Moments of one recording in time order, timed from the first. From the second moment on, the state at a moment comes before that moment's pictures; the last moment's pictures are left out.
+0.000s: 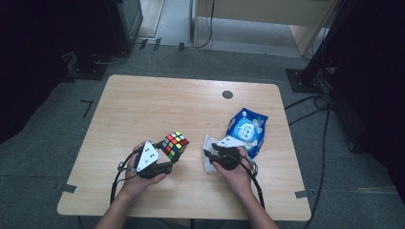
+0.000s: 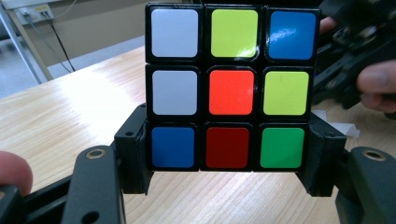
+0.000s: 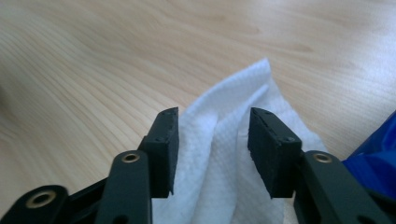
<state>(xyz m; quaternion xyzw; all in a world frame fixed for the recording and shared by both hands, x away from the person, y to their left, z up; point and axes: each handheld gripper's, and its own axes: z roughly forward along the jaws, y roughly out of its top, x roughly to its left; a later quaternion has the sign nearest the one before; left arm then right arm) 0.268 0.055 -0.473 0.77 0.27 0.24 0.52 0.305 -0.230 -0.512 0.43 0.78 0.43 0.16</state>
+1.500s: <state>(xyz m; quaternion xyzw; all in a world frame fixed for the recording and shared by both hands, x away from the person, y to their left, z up) 0.241 0.016 -0.472 0.79 0.19 0.22 0.54 0.253 -0.214 -0.428 0.34 0.71 0.60 0.14</state>
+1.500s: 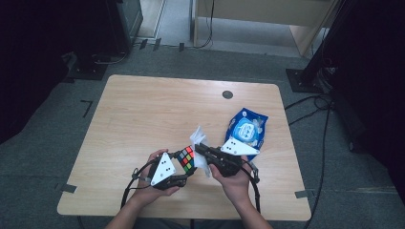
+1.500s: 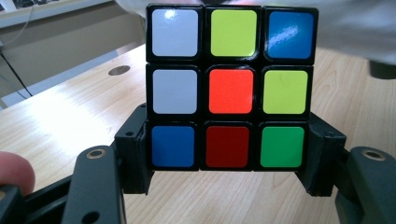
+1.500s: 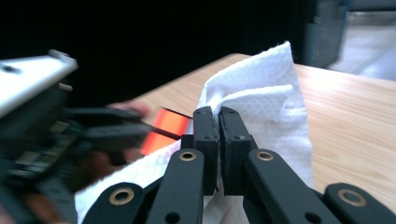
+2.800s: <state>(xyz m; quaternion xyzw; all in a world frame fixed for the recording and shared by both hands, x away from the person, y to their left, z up) 0.243 0.020 -0.471 0.79 0.19 0.21 0.55 0.266 -0.232 -0.451 0.40 0.71 0.56 0.14</state>
